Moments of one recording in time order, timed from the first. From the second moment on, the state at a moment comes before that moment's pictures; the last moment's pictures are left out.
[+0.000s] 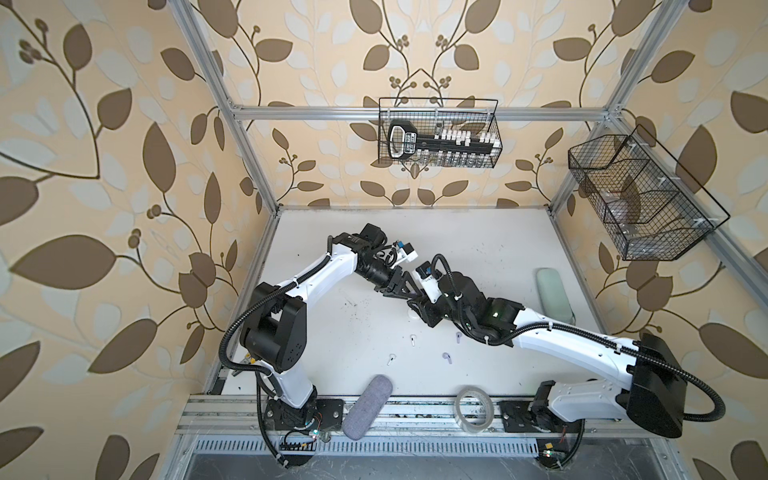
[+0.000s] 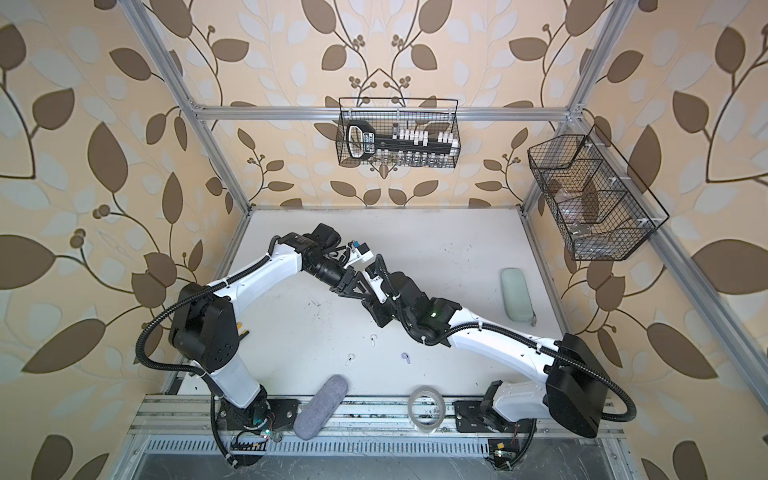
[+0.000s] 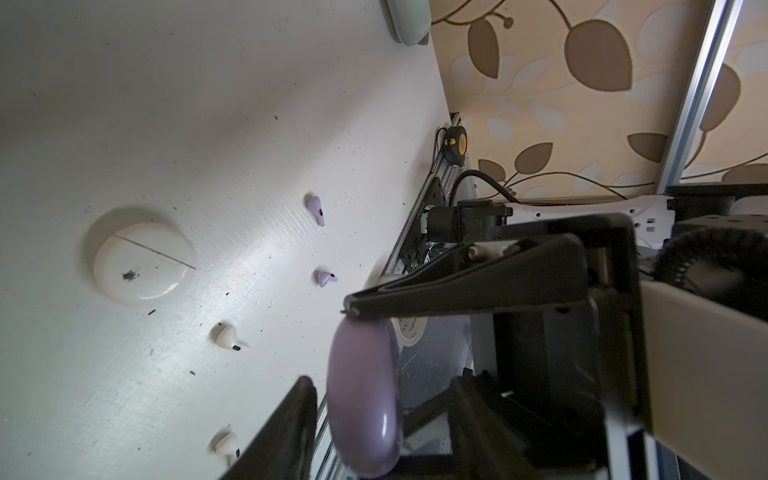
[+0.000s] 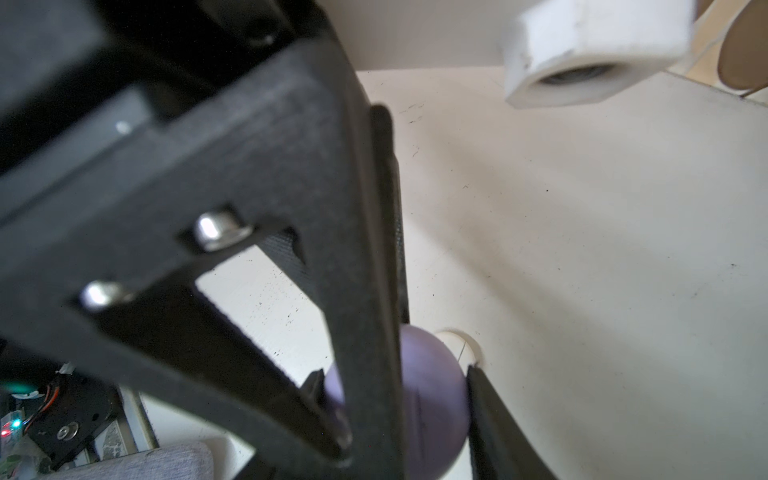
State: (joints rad) left arm -0.44 1.71 1.38 -0.97 1.04 -0.01; right arm 0.90 1.32 0.91 -0.20 0.11 0.18
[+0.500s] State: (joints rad) left arm -0.45 1.71 1.38 -0.98 1.02 0.01; right arm 0.91 1.33 0.94 -0.24 0.13 0.15
